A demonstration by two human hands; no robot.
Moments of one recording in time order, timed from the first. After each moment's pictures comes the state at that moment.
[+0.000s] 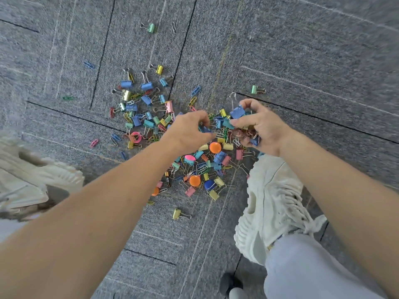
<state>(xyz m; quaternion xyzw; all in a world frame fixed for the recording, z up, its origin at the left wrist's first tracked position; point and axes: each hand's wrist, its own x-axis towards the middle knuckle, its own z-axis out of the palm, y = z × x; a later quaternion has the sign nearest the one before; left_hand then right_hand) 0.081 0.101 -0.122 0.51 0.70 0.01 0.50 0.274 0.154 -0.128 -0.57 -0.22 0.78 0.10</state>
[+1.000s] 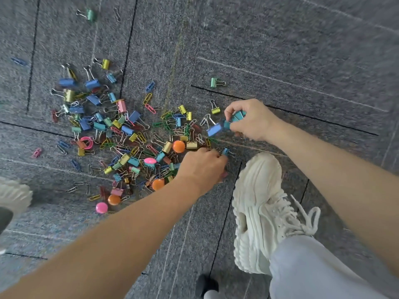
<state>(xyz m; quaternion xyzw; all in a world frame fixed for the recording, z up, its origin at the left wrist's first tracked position) 0.206 0.061 -0.147 0.78 0.50 -0.18 0.33 0.345 0.176 -0.147 -0.58 -0.60 0.53 -0.09</state>
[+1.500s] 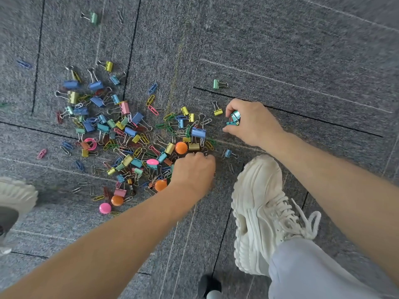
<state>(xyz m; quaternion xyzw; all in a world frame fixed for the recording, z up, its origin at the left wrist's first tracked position) 0.195 0.051 -0.145 0.70 0.58 -0.24 0.34 0.342 0.166 -0.159 -0.57 -0.71 0.40 -0.09</state>
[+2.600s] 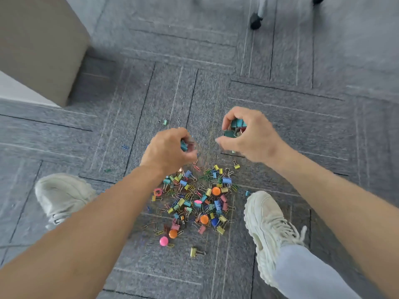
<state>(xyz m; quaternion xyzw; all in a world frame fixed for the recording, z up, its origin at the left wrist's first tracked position) 0.015 0.136 0.046 0.64 0.68 0.16 0.30 0.227 0.178 0.091 -0.53 -0.72 0.40 0.19</state>
